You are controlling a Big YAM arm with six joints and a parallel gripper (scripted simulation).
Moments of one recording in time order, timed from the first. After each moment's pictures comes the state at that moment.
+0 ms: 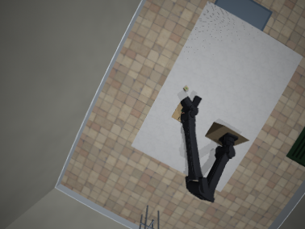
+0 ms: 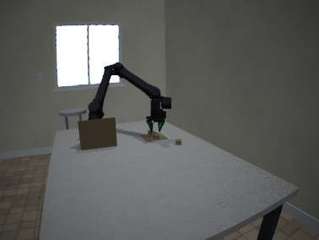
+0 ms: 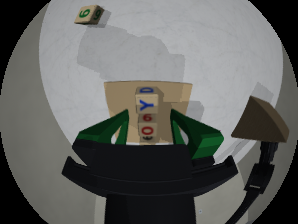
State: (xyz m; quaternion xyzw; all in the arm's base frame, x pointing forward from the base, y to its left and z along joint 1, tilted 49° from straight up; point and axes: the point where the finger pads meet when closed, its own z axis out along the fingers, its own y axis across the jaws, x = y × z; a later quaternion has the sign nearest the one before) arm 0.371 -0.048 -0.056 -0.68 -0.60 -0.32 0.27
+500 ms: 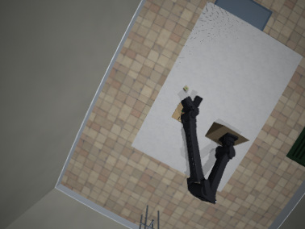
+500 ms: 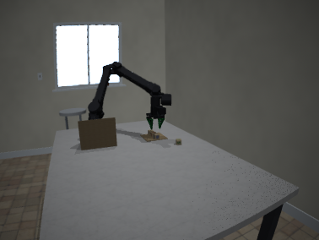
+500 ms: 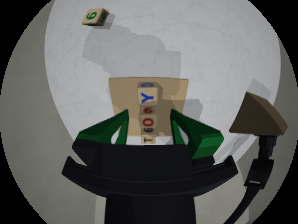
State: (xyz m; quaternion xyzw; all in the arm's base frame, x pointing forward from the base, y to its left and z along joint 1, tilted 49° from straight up) arm 0.369 -0.063 -0.042 -0.69 -0.60 -0.32 0.27
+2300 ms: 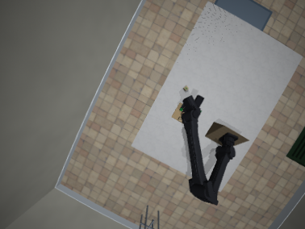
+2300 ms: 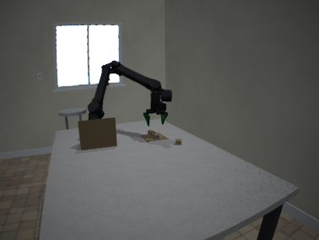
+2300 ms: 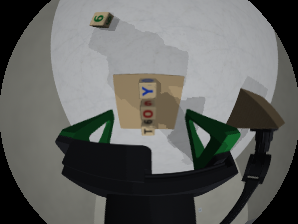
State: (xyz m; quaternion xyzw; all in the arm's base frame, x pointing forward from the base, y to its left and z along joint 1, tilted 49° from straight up) arm 0.366 -0.082 -0.027 -0.68 -0.60 -0.32 0.27
